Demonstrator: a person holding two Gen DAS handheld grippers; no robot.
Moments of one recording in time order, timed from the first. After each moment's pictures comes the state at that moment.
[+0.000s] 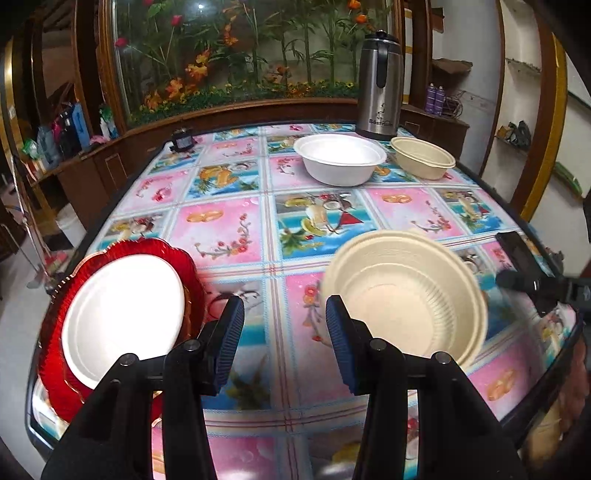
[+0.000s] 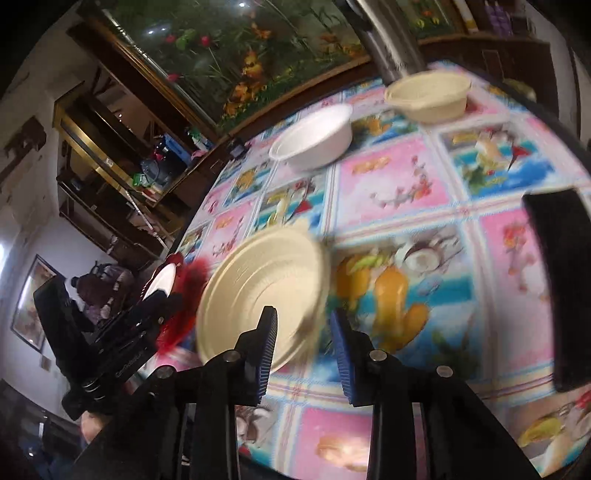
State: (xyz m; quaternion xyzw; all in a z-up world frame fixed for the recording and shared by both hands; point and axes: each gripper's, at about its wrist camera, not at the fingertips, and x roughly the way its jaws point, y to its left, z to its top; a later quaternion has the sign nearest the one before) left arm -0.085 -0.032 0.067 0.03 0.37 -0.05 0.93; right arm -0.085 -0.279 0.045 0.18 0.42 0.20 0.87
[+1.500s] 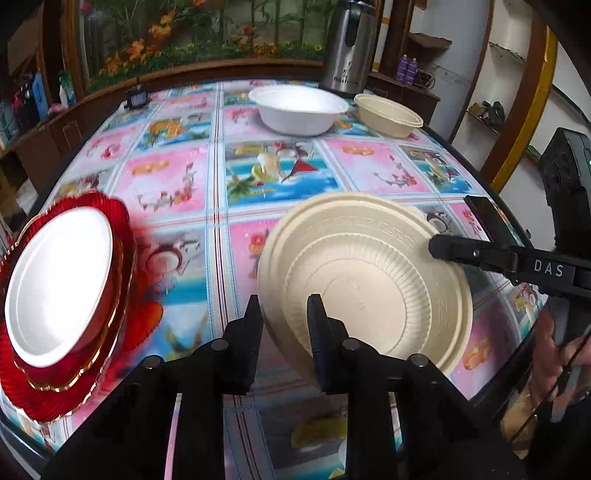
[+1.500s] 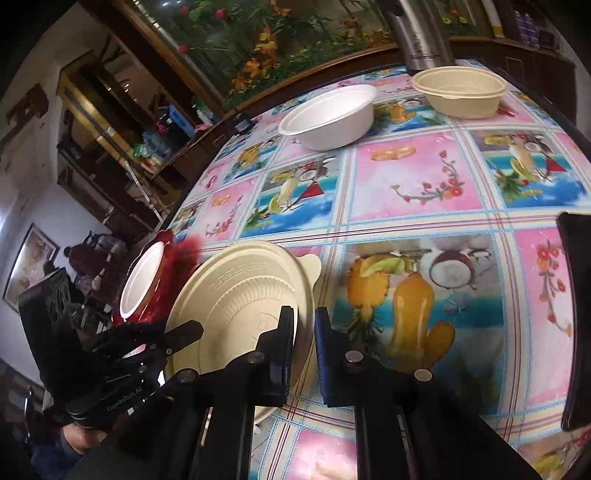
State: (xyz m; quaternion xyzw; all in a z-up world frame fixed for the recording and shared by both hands) left arm -0.083 -0.047 0.041 0.01 0.43 -0.12 0.89; right arm -0.062 -0.249 0.025 0.14 0.45 0.22 0.85
